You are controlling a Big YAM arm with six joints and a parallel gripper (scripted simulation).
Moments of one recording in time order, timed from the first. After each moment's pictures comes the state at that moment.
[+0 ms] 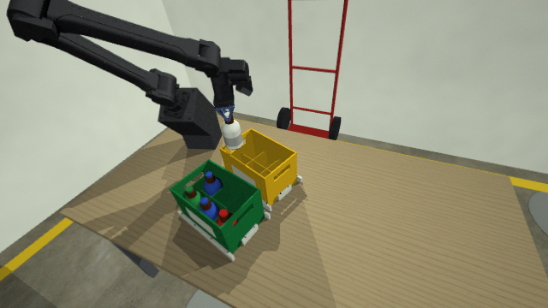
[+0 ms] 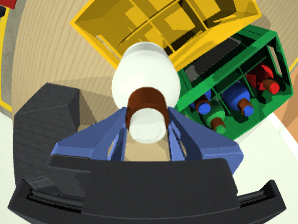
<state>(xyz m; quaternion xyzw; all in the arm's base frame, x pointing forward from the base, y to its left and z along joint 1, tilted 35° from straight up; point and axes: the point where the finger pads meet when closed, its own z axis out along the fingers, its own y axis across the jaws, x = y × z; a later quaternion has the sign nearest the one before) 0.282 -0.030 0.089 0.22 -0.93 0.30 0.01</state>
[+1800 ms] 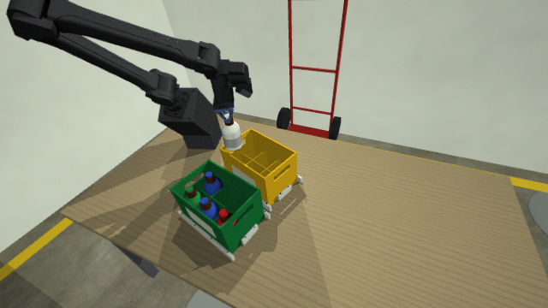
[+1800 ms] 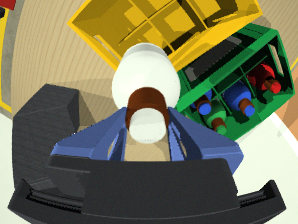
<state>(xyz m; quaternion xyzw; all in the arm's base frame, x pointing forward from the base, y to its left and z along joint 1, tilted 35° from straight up) 0.282 -0.035 0.086 0.22 -0.93 0.30 0.01</state>
